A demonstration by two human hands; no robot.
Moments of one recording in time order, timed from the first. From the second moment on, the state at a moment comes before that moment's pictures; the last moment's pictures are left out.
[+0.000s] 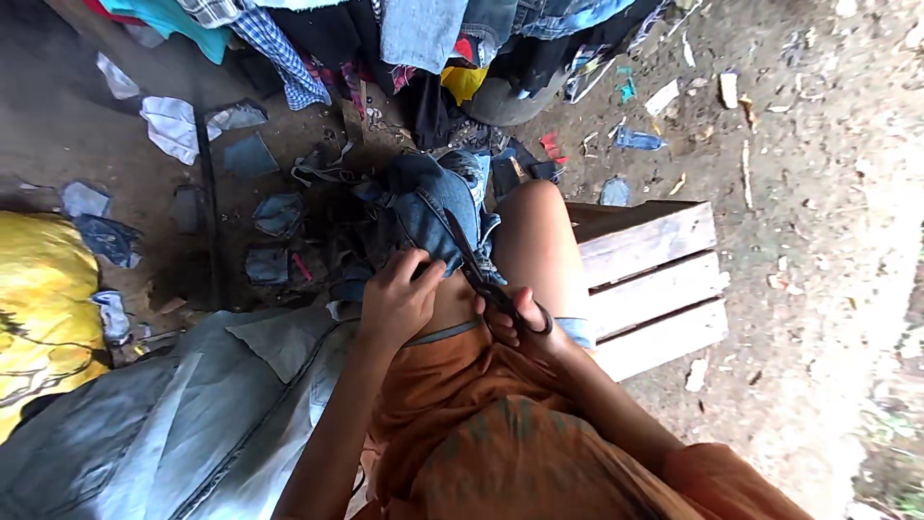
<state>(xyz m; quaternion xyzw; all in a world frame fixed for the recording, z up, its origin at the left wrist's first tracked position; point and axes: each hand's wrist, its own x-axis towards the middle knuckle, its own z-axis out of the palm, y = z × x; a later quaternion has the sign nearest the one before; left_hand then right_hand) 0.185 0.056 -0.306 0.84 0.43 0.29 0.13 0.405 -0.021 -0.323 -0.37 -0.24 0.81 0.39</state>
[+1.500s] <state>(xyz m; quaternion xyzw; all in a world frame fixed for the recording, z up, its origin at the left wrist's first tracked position) 0.163 0.074 -0.339 0.69 0.55 0.30 0.35 0.444 -0.031 -0.261 -0.57 -0.38 0.67 0.27</state>
